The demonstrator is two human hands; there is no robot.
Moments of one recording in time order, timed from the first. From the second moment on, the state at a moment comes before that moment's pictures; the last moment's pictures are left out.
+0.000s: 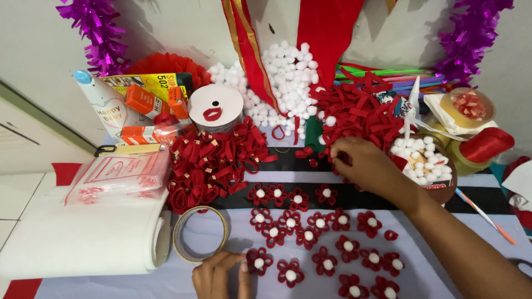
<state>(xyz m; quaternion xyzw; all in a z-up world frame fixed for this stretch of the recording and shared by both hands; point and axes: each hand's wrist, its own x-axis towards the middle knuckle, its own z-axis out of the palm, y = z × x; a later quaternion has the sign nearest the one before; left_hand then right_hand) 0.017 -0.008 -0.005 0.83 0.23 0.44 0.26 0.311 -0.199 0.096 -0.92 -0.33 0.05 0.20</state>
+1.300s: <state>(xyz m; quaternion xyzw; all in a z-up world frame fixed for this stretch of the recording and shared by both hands) 0.012 -0.007 -0.023 0.89 0.28 0.32 0.18 0.188 -0.353 0.091 -0.92 0.12 0.10 0.36</state>
